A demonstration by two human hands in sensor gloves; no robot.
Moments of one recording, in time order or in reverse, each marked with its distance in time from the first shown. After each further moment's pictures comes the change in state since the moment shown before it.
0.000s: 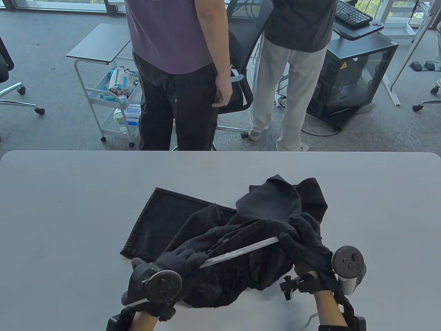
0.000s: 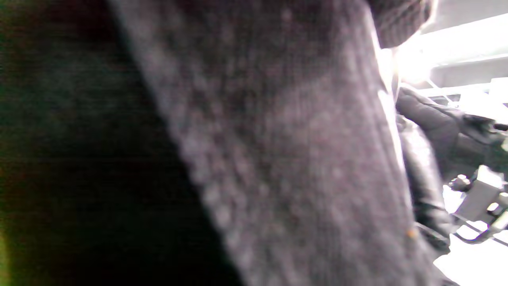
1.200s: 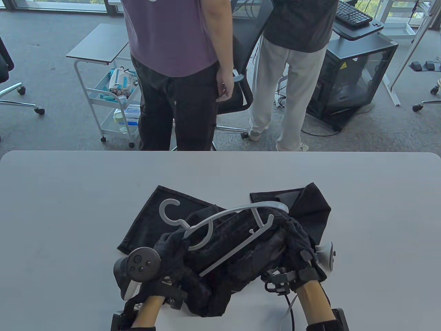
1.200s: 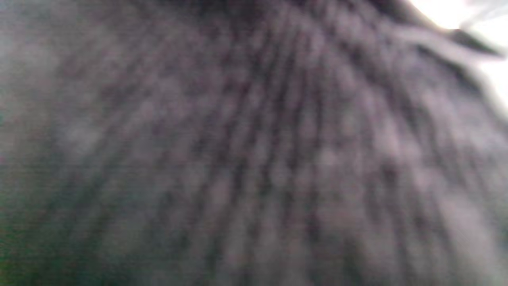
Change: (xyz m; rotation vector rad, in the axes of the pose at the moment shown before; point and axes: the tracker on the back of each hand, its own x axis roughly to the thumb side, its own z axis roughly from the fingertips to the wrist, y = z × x) left_hand -0.054 -0.025 -0.004 0.135 0.414 0.367; right_hand -0.009 0.053 -0.004 0.118 0.297 -0.840
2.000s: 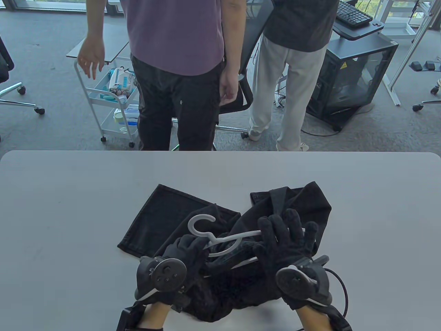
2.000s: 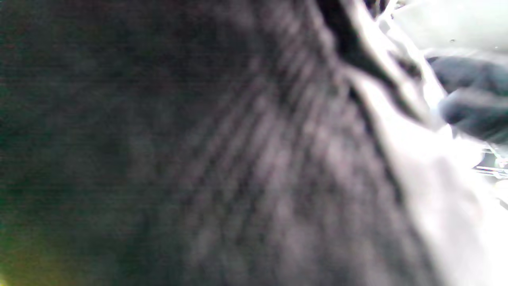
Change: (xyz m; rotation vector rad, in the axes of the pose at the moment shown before) left_hand 0.043 -0.019 0.005 -0.122 -0.311 -0.222; right_hand 0.032 0.085 0.046 0.096 -0.594 1.951
